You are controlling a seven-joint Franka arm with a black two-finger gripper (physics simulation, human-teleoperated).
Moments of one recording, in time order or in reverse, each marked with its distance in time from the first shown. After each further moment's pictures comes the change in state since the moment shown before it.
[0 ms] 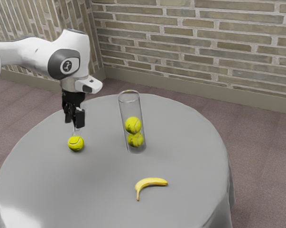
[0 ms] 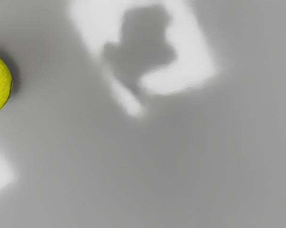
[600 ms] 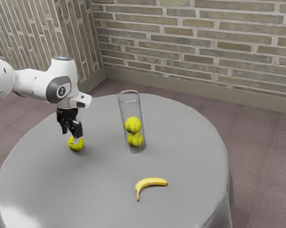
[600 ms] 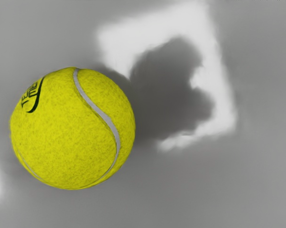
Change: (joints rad) arm 0.131 0.236 0.045 0.006 -0.001 0.349 -0.053
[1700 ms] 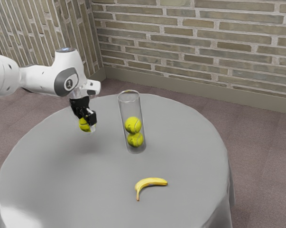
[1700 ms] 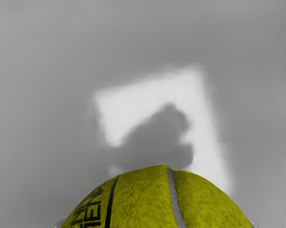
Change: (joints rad) arm 0.070 0.061 -0.129 0.131 -0.058 0.098 -0.050
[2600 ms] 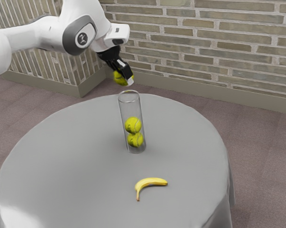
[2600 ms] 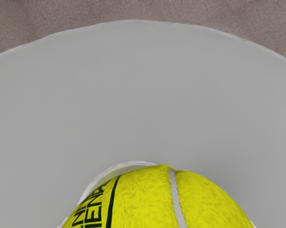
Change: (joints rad) arm -0.013 -0.186 -0.266 0.172 -0.038 -0.033 -0.063
